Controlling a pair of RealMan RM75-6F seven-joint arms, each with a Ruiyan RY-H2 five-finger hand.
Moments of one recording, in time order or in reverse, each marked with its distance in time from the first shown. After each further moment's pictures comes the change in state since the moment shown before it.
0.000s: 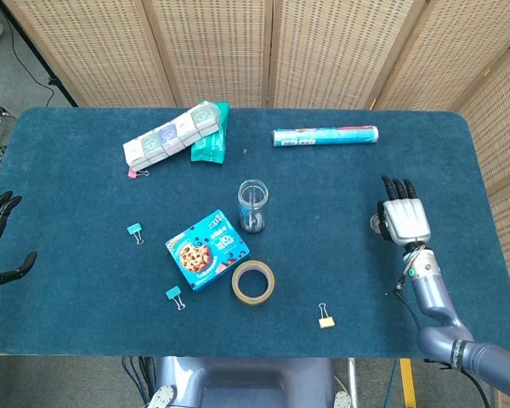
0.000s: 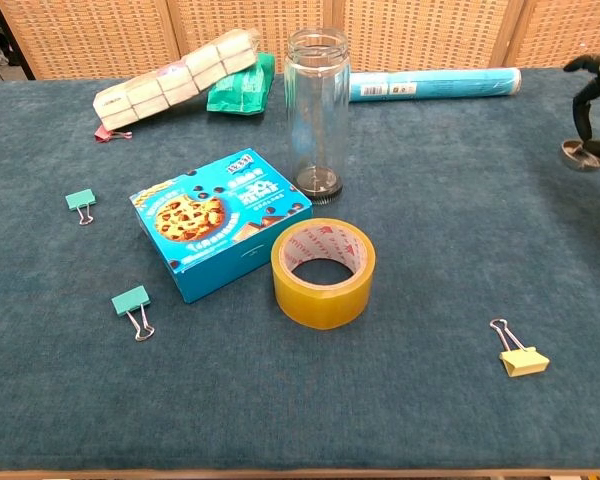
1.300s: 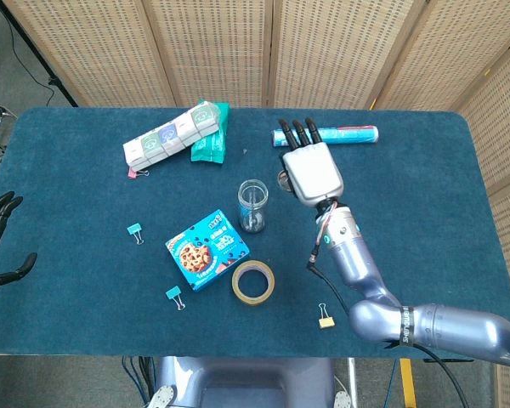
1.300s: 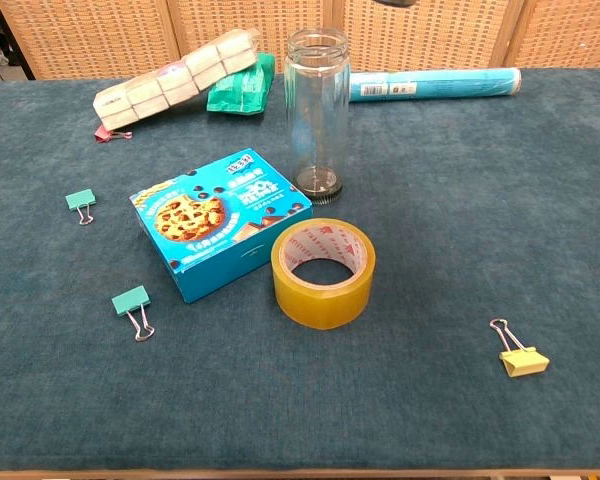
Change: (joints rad) left arm 0.004 0.013 0.005 0.021 0.042 -0.005 -0.059; right arm 0.461 0.078 0.213 -0.447 0.442 0.092 -0.530
